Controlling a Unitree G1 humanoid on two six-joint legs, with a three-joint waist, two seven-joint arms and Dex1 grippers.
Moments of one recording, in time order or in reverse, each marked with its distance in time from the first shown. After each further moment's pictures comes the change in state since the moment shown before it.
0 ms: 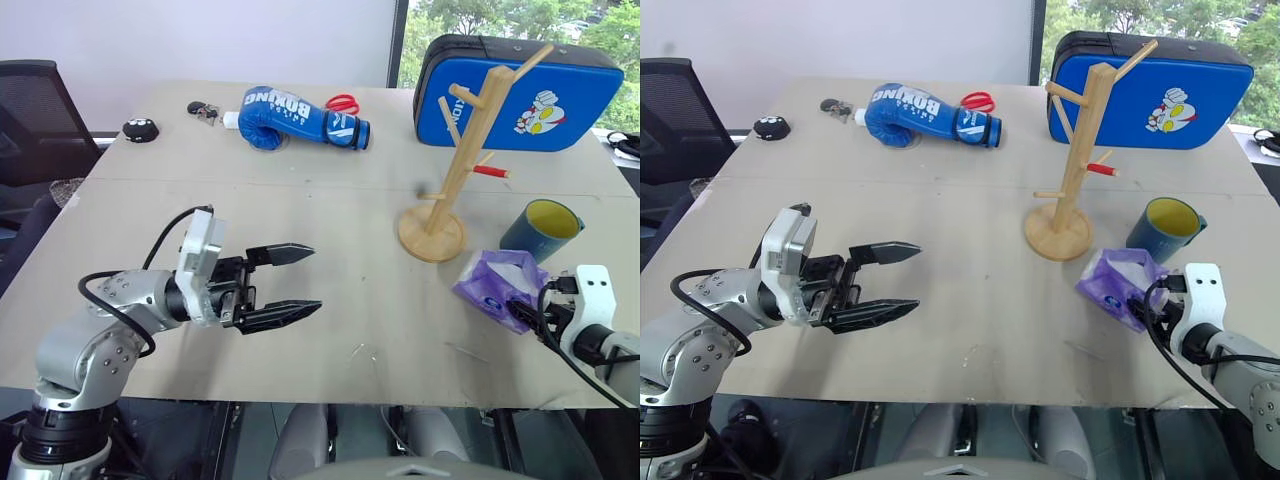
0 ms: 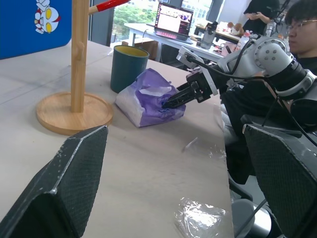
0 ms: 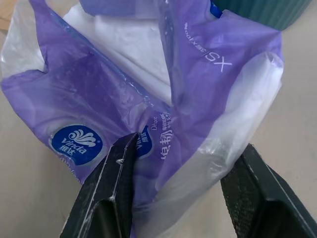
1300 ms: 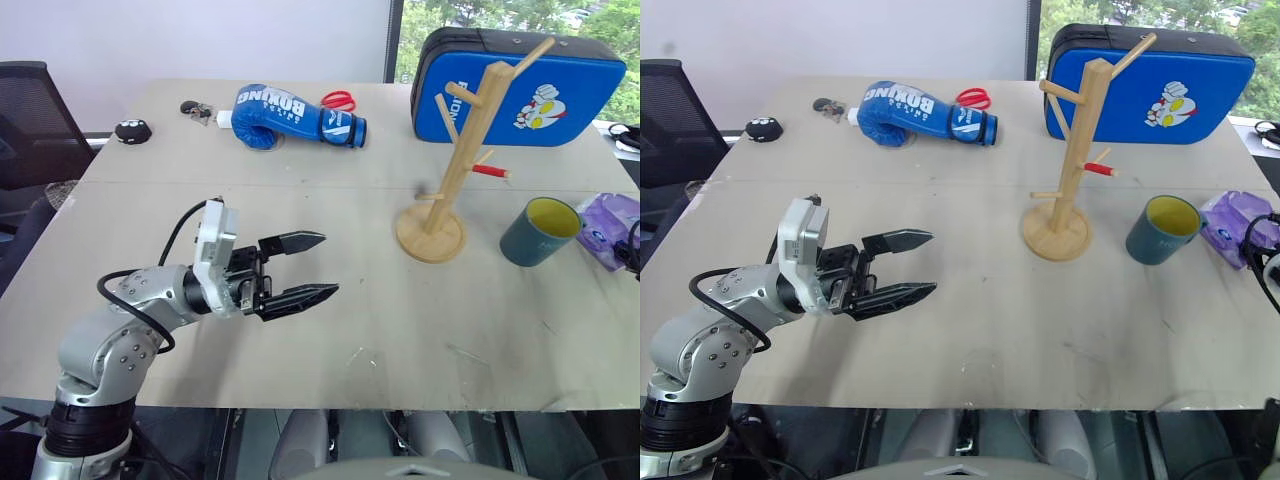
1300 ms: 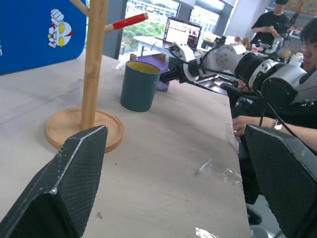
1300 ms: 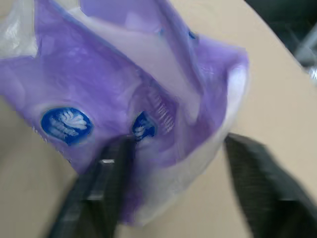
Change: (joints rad) left arm -0.045 -0.066 -0.037 -0.041 -0.030 0.023 0.124; right arm -0.396 -0.362 0.012 0.949 -0.386 -0.465 0.182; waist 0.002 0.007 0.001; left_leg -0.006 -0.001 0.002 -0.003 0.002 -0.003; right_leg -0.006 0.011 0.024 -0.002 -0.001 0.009
